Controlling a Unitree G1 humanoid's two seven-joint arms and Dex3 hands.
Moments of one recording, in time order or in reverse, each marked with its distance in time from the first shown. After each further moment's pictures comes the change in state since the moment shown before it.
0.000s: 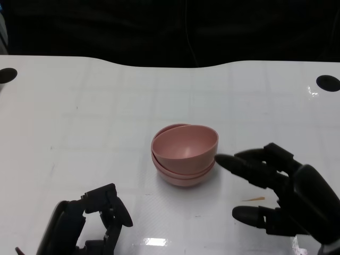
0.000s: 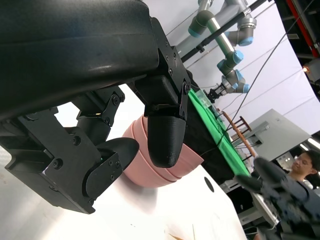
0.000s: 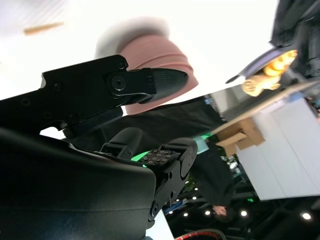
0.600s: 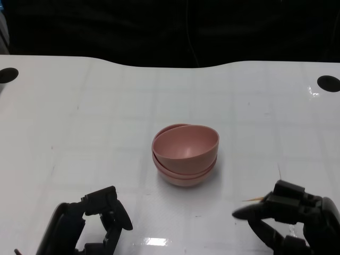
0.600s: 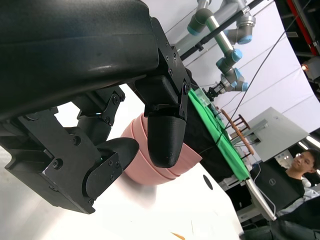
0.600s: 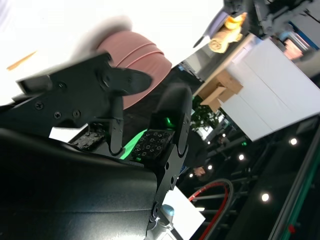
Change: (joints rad) left arm 0.023 0.003 0.006 -0.020 -0.011 0.000 -0.030; right arm 0.123 0.117 -0.073 0.157 0.046 -0.305 -0.177
